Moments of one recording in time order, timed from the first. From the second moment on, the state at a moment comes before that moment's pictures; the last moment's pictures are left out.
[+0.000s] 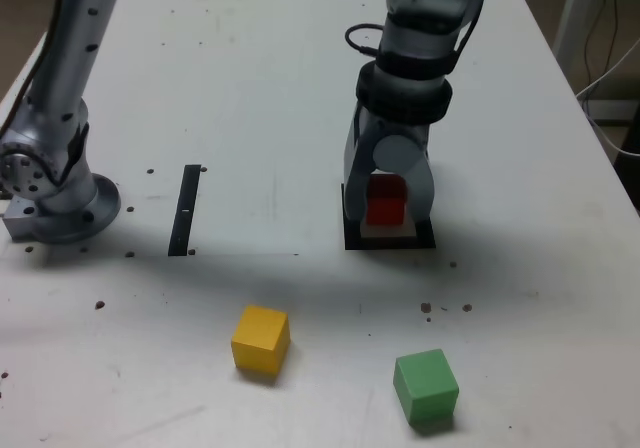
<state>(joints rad) -0.03 2.11 -1.55 1.18 -0.07 0.04</state>
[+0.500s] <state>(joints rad) -0.01 2.12 -1.52 1.15 -0.07 0.06</state>
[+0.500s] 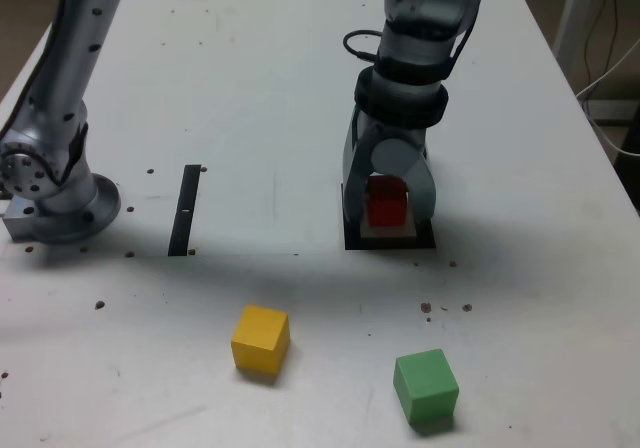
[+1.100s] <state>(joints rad) -0.01 1.99 -1.44 1.15 -0.05 0.05</state>
